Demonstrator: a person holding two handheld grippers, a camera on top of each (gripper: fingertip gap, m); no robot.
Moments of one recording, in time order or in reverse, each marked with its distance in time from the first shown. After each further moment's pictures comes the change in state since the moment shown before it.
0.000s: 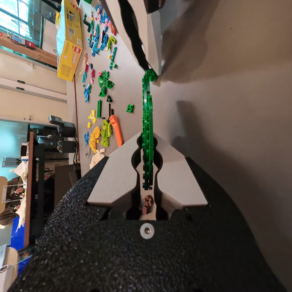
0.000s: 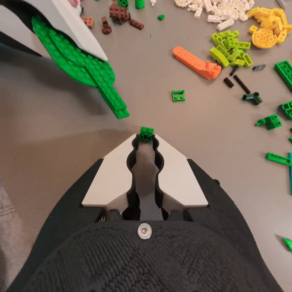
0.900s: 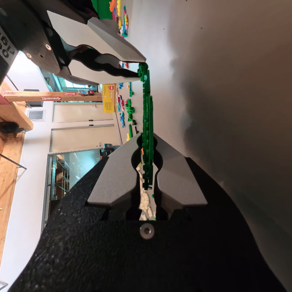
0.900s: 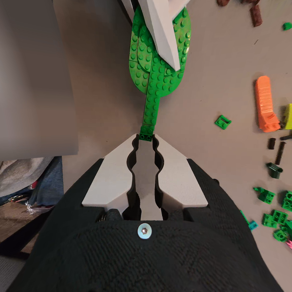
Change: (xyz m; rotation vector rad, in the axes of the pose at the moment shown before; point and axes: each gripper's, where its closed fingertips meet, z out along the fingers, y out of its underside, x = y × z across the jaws) left arm 0.001 -0.030 0.008 0.044 -0.231 0.409; right arm -0.030 0.004 -0.034 -0.300 -0.459 -0.505
